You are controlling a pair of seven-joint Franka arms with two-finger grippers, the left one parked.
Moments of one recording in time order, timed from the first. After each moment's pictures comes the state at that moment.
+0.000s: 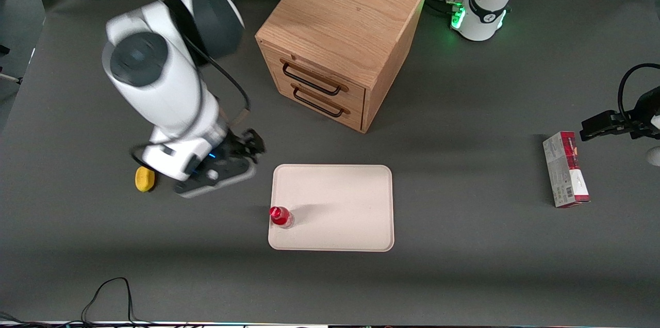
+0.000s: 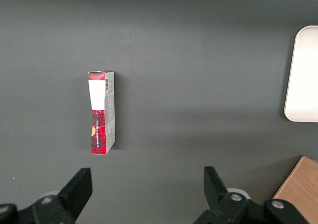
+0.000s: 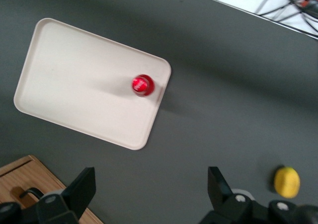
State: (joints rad) arm 0.48 0.55 -0.05 -0.94 -0.05 1.54 0.16
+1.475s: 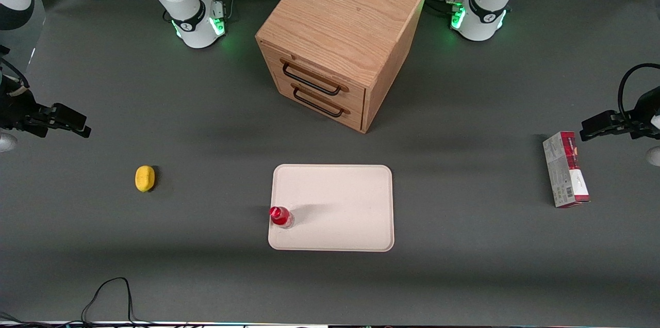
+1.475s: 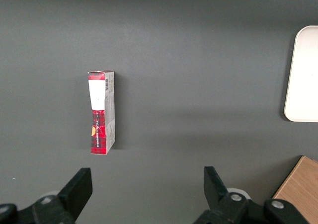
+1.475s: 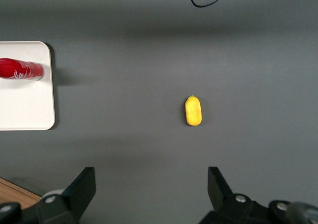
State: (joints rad) arm 0.05 0.08 -0.08 -1.53 0.00 1.65 0.02
